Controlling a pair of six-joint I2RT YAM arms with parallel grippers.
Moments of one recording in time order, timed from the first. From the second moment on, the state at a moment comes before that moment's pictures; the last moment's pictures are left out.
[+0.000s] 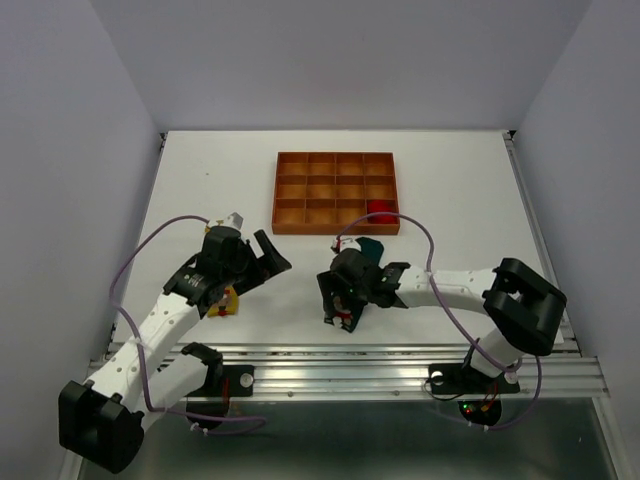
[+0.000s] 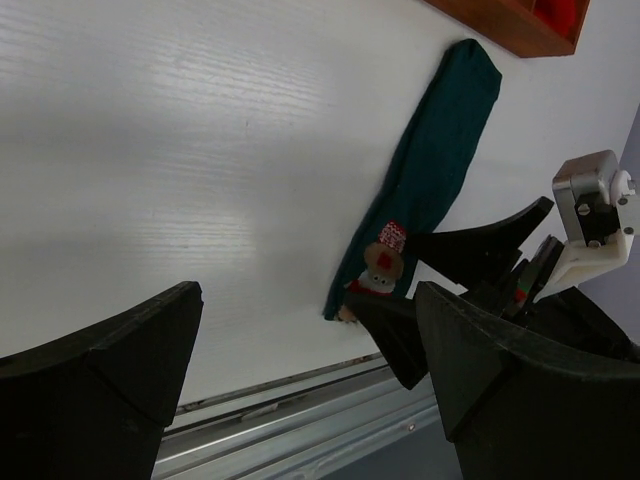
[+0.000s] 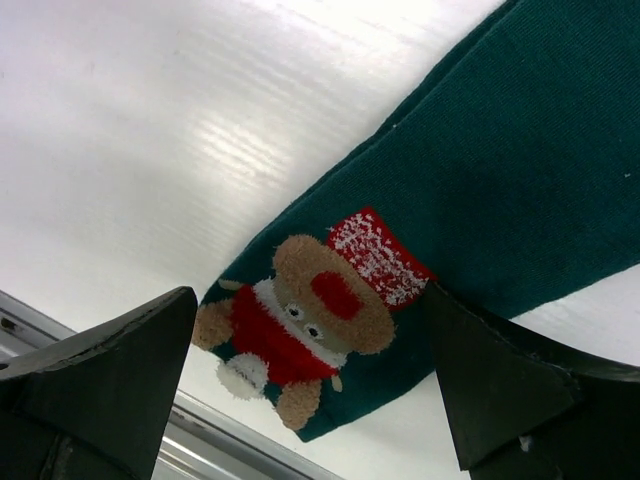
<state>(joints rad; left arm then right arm) -0.39 0.86 0.63 -0.52 0.15 -0.83 0.99 1.58 0.85 -0.23 0.10 0.64</state>
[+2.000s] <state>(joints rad) -0.49 1.01 0.63 -0.48 0.12 -0.87 1.24 1.61 0.92 -0.44 0.16 0.34</state>
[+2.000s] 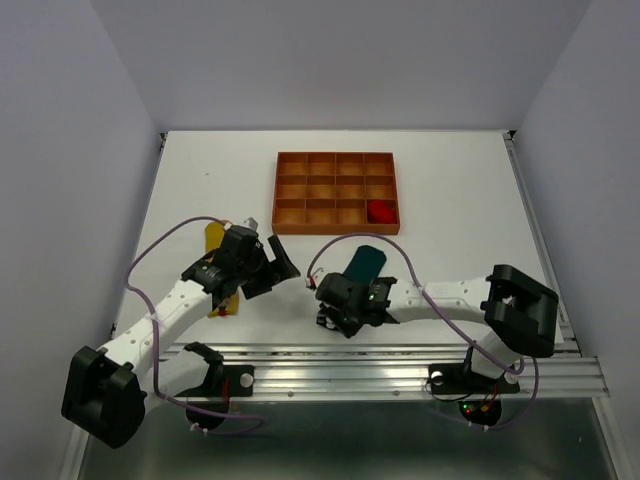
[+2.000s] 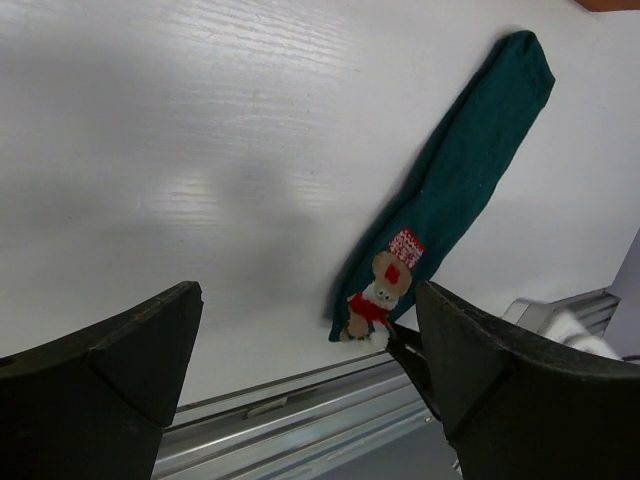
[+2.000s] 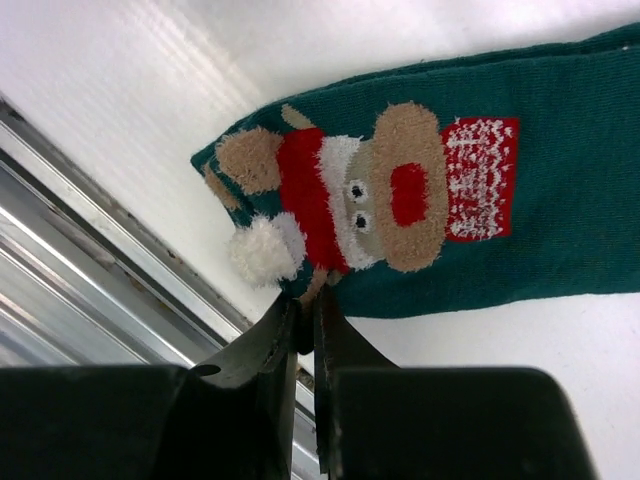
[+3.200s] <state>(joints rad) -0.64 1.12 0.53 -0.31 0.27 -0.85 0.78 1.67 0.80 -0.08 -0.72 0.61</state>
